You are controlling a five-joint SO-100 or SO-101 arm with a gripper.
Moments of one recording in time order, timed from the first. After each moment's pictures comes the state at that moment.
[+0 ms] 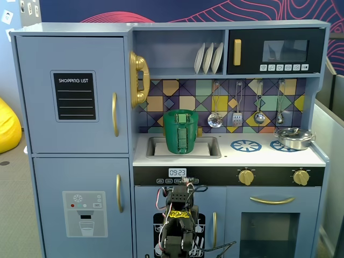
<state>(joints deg) 4.0 183.3 167.1 77.8 -88.6</state>
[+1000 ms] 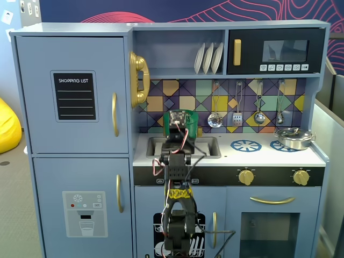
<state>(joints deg) 0.5 165.0 116.1 45.5 -93.9</state>
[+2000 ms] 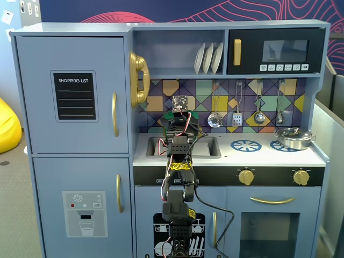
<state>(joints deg) 4.1 138.4 110.0 17.7 -96.9</state>
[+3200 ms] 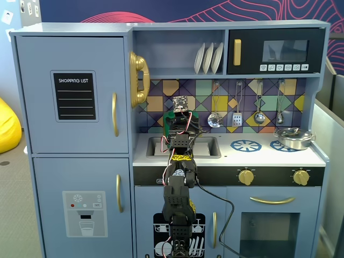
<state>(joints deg) 4.2 124.4 106.8 6.6 -99.2</state>
